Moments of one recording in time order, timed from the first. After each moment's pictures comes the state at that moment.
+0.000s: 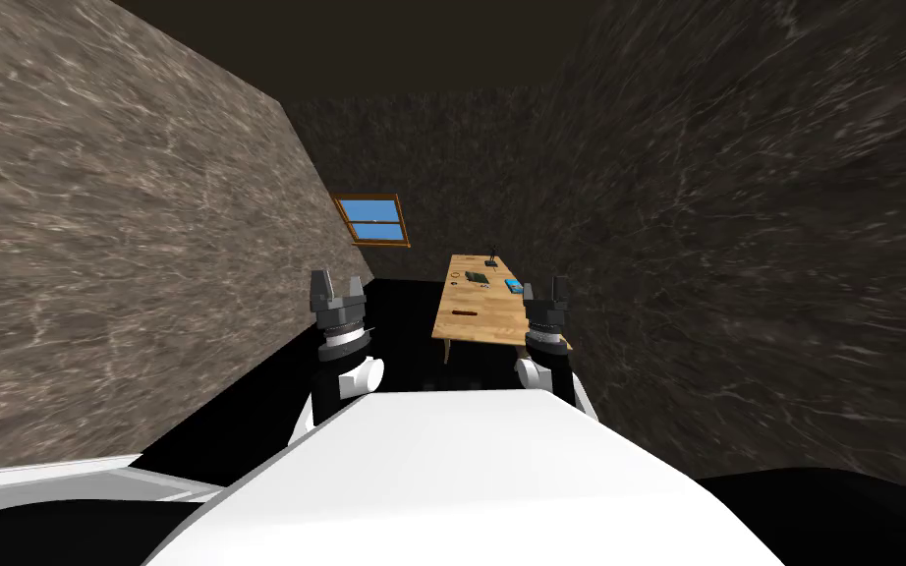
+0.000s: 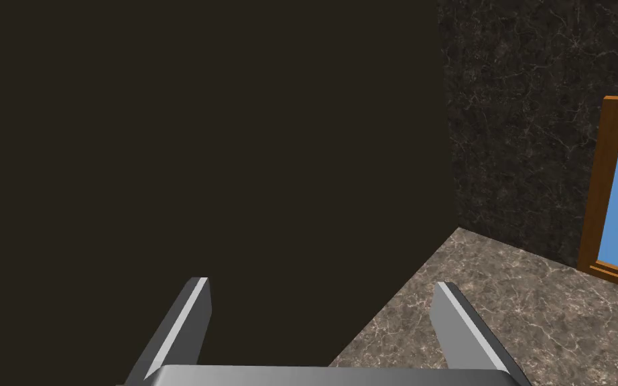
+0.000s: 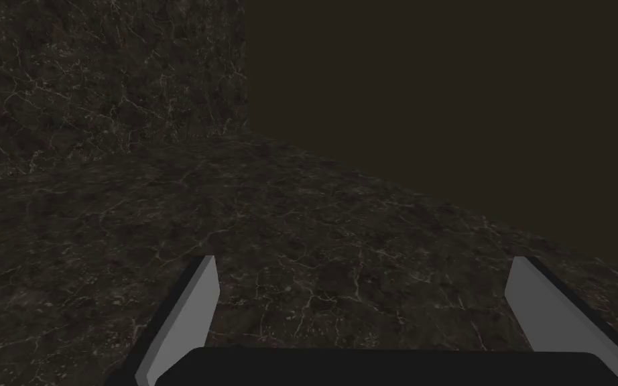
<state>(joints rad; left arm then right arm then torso) 0.47 0.00 0.03 -2.33 0.08 -0.60 -0.15 0.48 0.00 -0.02 -2.25 0.08 -0.59 -0.09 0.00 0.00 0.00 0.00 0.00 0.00</state>
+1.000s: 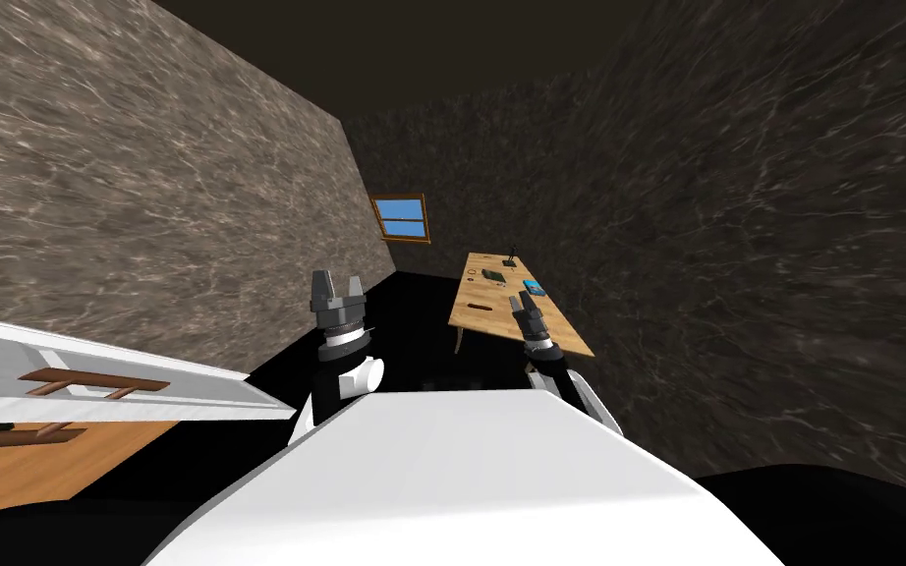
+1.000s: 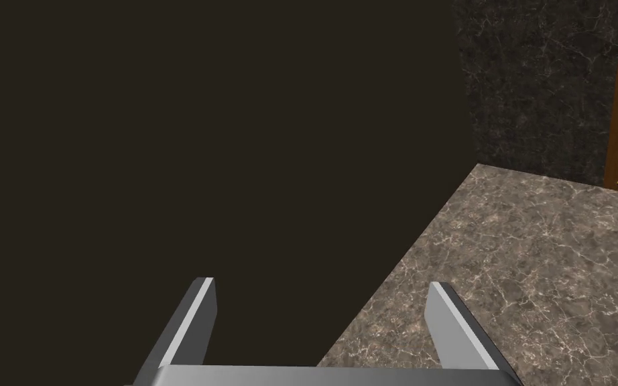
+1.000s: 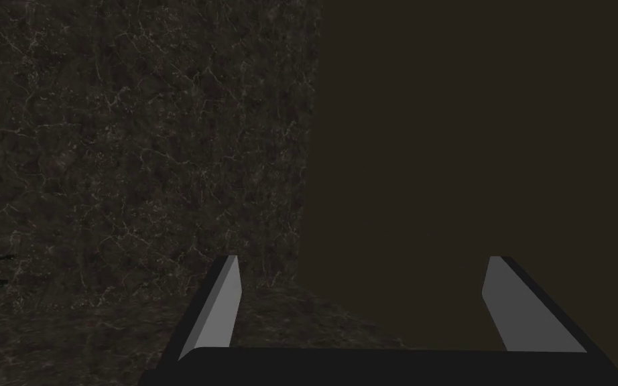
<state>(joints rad) 0.47 0.00 0.03 -2.33 0.08 -0.60 -0.15 0.54 -0.26 0.02 -2.17 0.16 -0.57 -0.10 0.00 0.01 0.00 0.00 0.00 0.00</state>
